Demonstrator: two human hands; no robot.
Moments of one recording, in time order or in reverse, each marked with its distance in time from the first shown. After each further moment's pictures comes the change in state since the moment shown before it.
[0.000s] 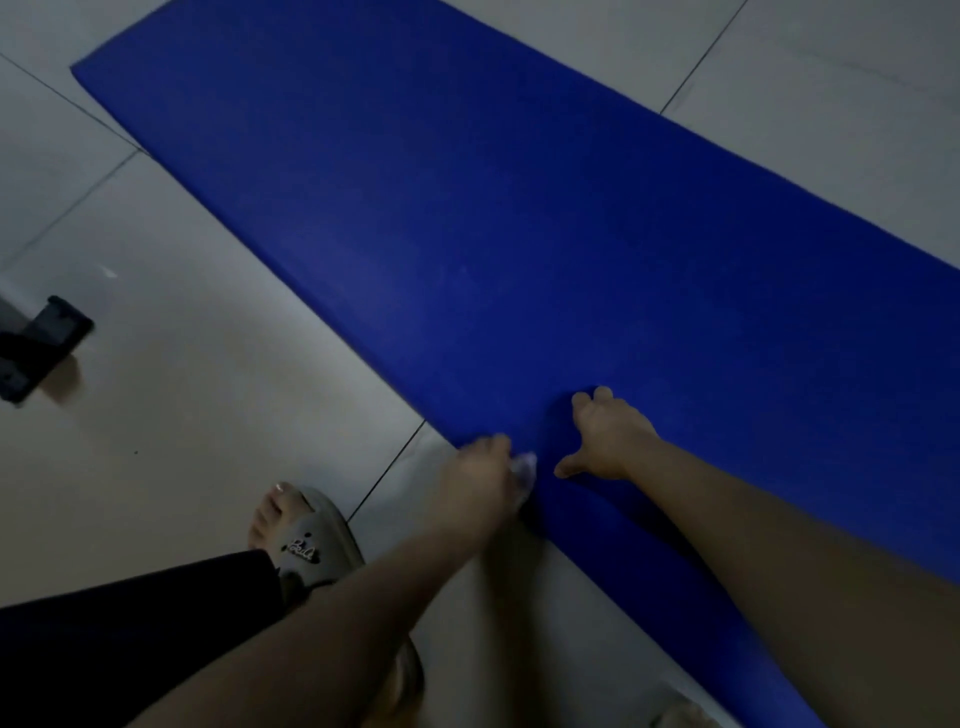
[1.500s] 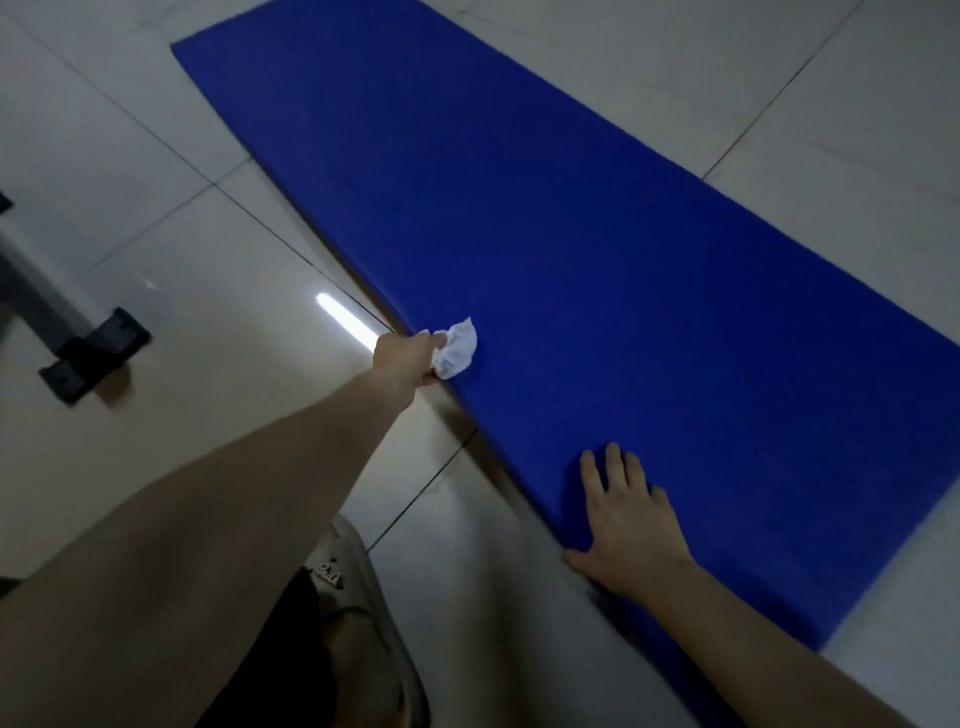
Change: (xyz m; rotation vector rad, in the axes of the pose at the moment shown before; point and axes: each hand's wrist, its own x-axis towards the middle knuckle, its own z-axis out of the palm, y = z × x) left_hand 0.137 -0.087 -0.143 -1.233 0.317 -0.734; right_hand -0.062 -0.028 0.019 -0.267 0.177 -0.080
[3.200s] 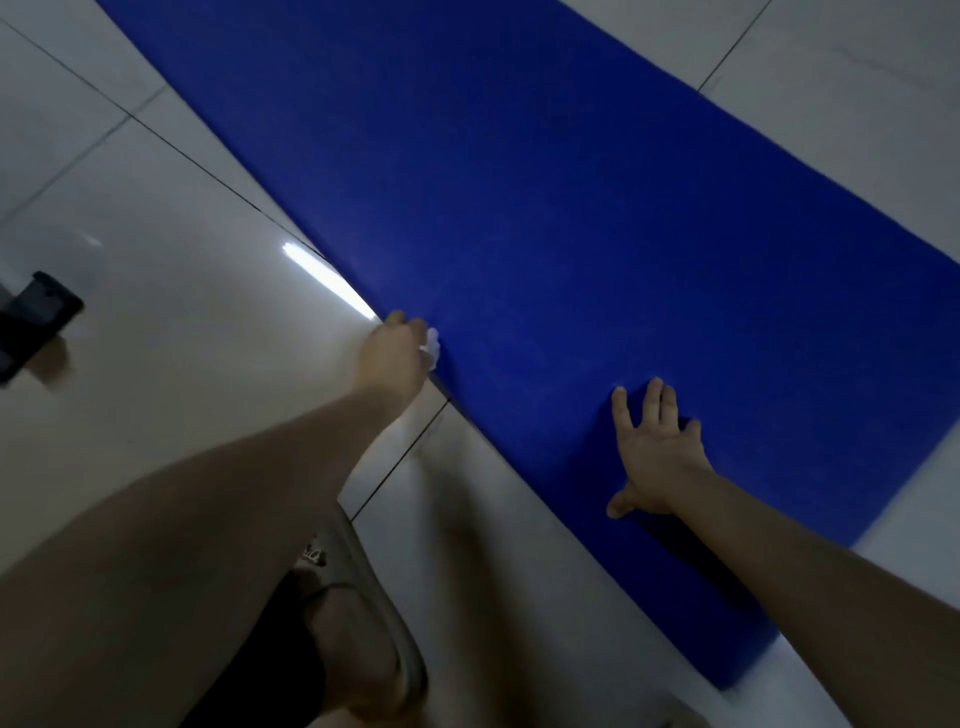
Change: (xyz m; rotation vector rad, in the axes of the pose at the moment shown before) left_hand 0.000 -0.062 -0.005 1.279 0.022 0.802; right_hand 0.044 0.047 0.009 -0.115 -0.307 0.155
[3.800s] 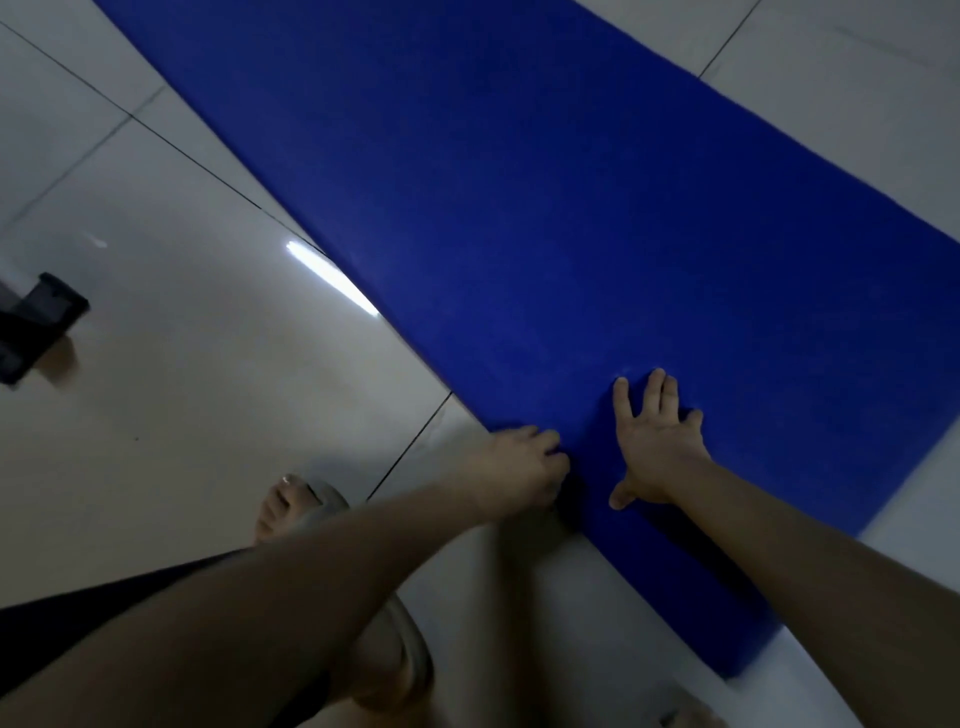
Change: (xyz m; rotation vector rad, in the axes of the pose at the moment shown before) left_hand -0.106 0.090 0.031 0.051 -0.460 0.808; right_hand 0.003 -0.003 -0.001 0.040 -0.004 0.001
